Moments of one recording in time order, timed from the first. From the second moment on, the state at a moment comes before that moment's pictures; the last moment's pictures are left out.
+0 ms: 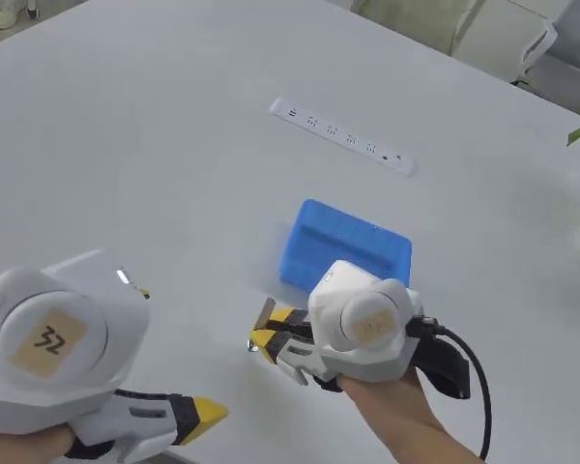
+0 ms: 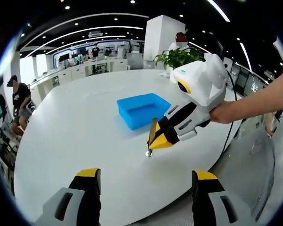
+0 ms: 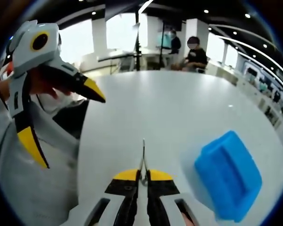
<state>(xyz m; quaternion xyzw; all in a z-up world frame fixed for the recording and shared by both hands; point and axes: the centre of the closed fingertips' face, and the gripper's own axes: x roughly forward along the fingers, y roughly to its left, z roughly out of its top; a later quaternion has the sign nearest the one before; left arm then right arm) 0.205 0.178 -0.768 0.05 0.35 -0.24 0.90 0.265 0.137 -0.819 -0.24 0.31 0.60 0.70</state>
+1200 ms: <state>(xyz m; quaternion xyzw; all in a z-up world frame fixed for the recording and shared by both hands) 0.206 0.175 -0.753 0.03 0.34 -0.23 0.91 0.340 0.123 -0.734 -0.22 0.25 0.55 0.77</state>
